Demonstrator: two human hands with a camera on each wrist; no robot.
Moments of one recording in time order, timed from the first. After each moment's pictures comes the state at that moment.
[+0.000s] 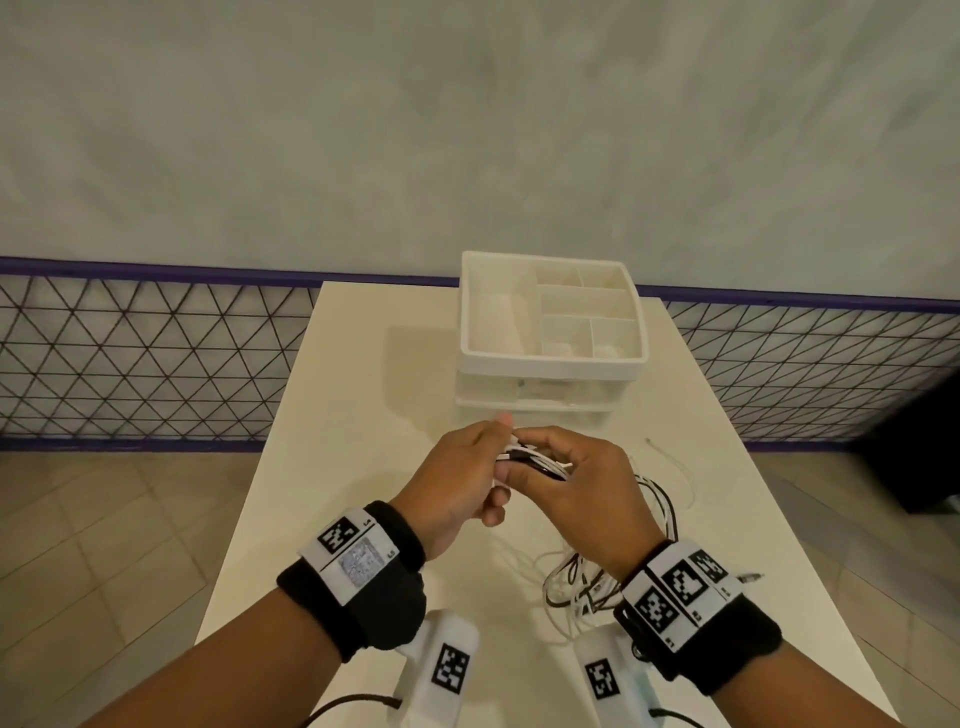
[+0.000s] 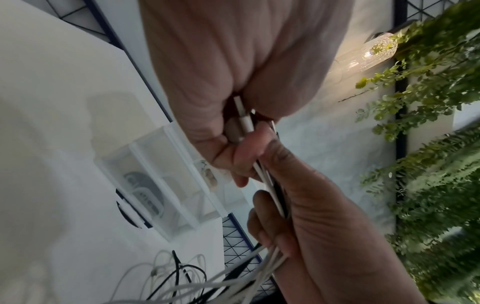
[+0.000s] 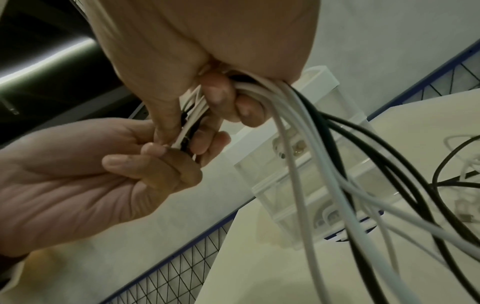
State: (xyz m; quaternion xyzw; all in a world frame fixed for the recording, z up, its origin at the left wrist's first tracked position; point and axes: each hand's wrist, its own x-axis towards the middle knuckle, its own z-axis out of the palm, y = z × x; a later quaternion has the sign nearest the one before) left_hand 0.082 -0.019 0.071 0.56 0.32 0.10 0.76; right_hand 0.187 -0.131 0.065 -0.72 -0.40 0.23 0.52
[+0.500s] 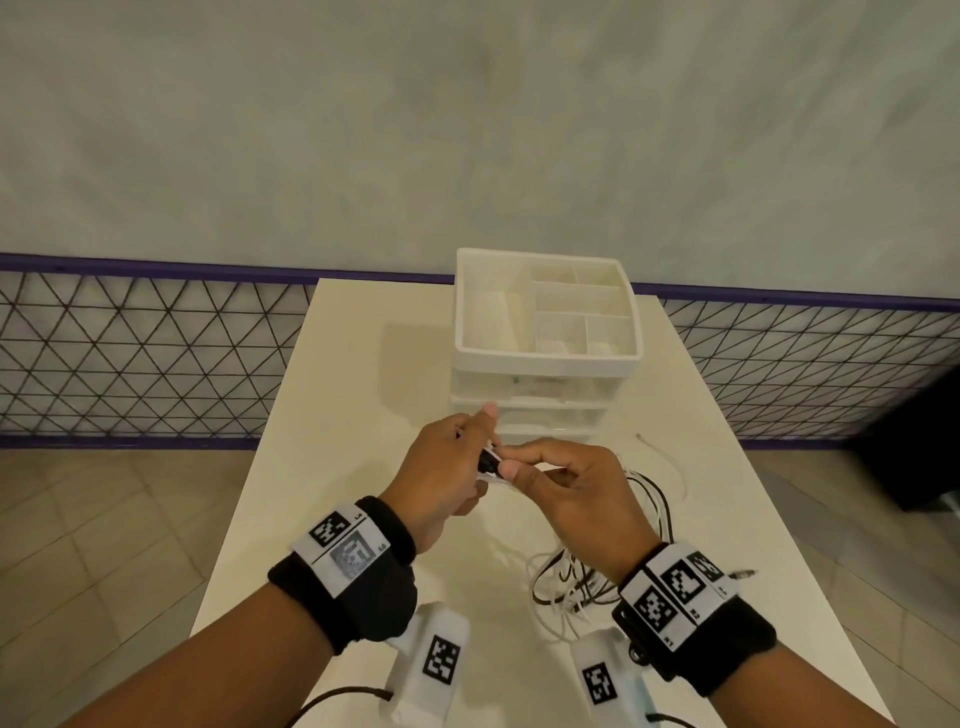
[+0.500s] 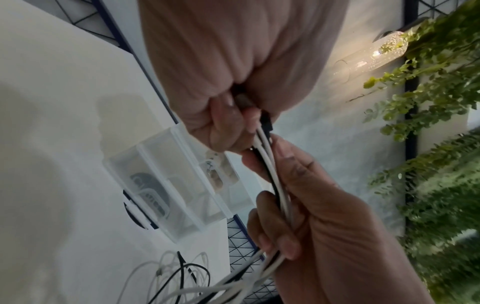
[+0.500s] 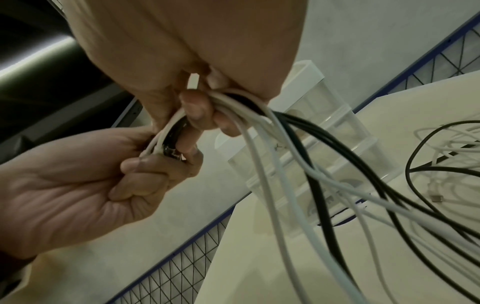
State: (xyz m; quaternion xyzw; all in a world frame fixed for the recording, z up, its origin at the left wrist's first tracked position) left_hand 0.085 -0.014 0.066 0.55 0.38 0.14 0.73; right_hand 0.190 -0.136 0.052 -0.69 -0.38 0.28 0.55
